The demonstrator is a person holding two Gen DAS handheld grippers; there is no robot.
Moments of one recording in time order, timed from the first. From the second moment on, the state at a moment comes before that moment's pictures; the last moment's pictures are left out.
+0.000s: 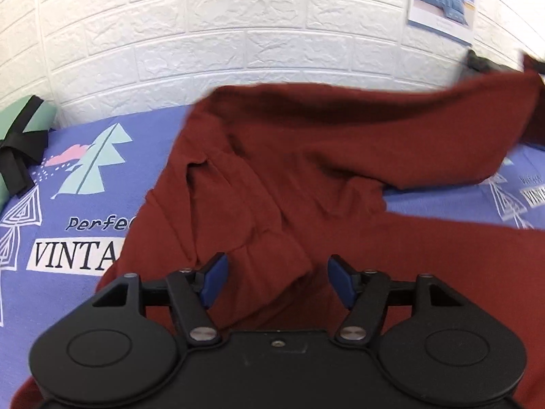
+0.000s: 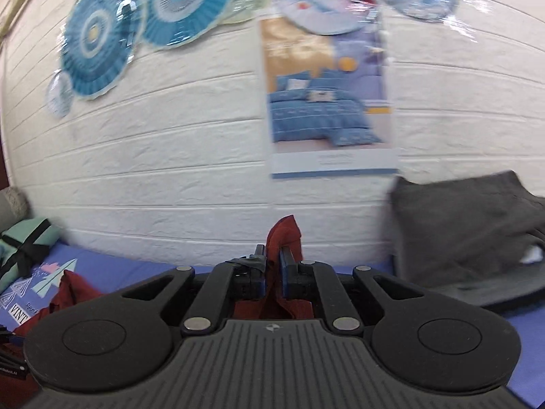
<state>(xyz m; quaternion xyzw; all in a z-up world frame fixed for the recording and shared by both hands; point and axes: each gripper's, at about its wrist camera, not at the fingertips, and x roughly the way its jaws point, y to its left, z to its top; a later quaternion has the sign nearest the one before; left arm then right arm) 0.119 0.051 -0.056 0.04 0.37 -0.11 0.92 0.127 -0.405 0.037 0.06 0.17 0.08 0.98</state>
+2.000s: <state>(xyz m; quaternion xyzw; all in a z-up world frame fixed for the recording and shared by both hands) 0.225 0.236 -0.041 -0.16 0.32 0.27 0.89 0.386 -0.374 -0.024 -0.13 0.21 -0.10 0.96</state>
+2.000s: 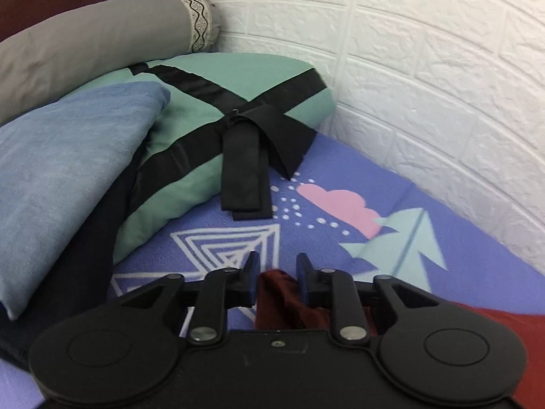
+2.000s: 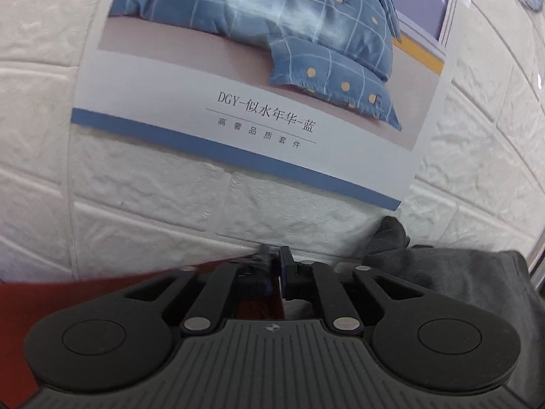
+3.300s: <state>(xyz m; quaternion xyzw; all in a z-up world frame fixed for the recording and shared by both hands) 0.052 0.201 -0.049 -0.19 0.36 0.17 0.90 0.329 -0.369 -0.104 0.08 0.28 -0.11 0.95</state>
